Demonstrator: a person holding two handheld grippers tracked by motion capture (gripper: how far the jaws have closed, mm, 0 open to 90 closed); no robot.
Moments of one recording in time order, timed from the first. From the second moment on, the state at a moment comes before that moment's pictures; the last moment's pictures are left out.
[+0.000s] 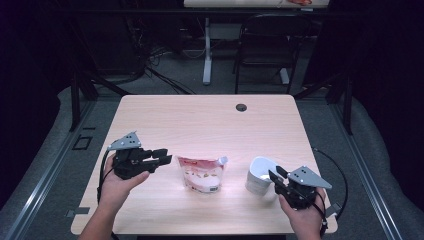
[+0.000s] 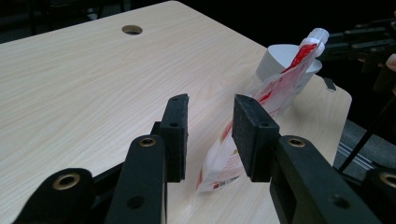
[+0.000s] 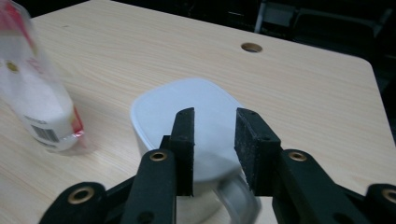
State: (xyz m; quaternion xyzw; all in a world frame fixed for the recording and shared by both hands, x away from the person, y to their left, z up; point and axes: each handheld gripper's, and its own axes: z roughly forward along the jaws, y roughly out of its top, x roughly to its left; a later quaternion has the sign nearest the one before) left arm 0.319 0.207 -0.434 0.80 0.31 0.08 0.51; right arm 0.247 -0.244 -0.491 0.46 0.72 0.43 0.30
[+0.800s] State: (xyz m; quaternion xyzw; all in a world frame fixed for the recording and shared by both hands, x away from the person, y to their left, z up) left arm 0.321 0.212 -0.435 0.80 0.32 0.09 0.50; right arm 0.249 -0.269 -0.515 0.52 0.71 0.40 0.26
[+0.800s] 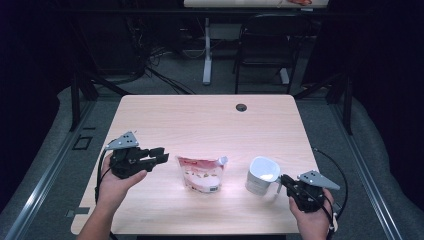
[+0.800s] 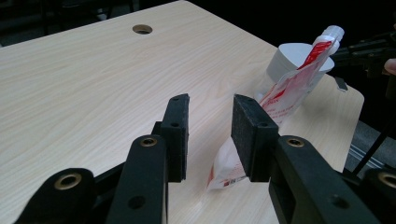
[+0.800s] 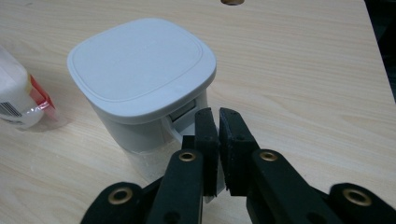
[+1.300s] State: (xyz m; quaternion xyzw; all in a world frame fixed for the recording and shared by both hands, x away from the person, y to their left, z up) left arm 0.321 0.218 -0.436 0.80 0.33 0.09 0.50; right arm 0.270 -0.276 -0.517 0.53 0.70 0.41 0.25
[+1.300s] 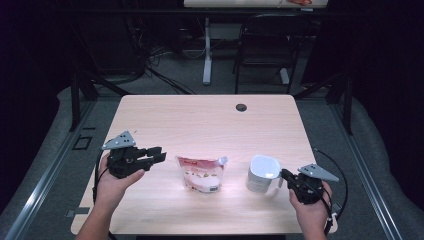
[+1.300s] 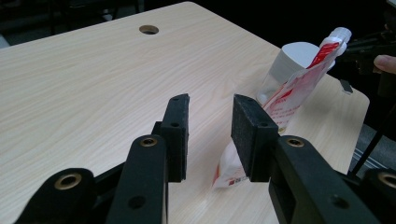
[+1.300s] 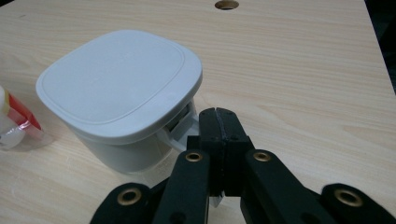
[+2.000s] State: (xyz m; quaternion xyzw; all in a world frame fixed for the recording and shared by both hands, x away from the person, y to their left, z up) left arm 0.322 0.222 -0.436 0.79 0.34 0.10 0.50; right arm 0.272 -0.265 -0.487 0.52 0.69 0.44 0.26
